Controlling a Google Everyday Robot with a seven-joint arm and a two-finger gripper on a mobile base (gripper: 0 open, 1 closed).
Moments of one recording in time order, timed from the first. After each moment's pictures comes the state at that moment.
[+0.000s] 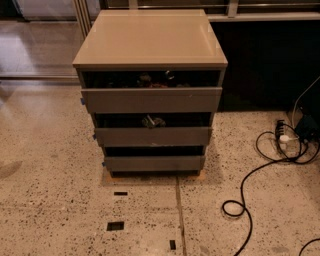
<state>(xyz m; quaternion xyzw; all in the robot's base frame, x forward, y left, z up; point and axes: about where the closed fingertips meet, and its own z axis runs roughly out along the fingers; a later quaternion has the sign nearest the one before) 0.004 -0.217 1.595 -0.35 0.25 0.24 0.87</state>
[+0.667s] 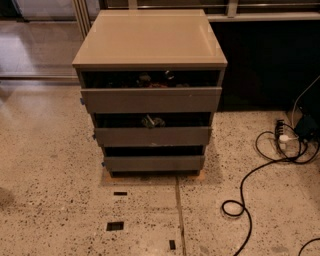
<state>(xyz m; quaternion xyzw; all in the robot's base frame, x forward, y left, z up) -0.032 -0.215 1.676 -0.21 0.19 0.48 0.83</state>
